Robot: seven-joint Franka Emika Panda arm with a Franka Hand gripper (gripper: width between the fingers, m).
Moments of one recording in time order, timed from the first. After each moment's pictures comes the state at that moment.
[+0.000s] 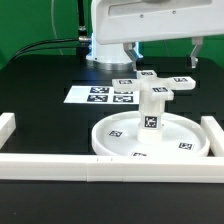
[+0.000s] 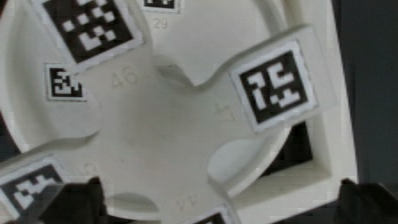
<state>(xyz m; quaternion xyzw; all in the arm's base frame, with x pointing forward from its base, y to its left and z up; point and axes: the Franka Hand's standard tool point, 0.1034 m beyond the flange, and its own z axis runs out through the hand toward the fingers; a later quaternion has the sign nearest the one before) 0.578 0.055 0.132 -0.99 0.11 0.02 0.06</state>
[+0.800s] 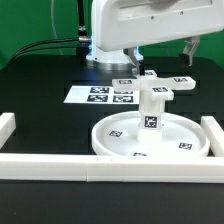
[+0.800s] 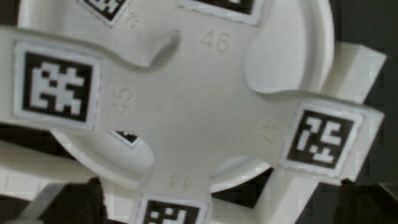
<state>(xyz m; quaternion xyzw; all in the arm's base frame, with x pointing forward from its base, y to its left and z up) 0.580 0.048 0.131 -0.97 -0.22 0.00 0.04</state>
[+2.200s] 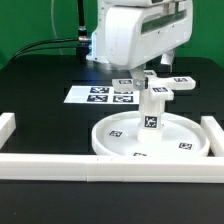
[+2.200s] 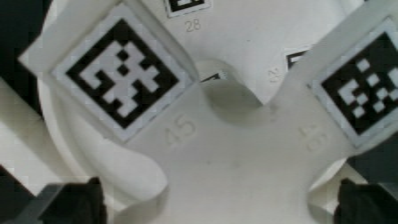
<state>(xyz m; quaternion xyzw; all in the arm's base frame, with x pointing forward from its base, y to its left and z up) 0.570 0.038 0.109 -0.89 -0.46 0.01 0.02</state>
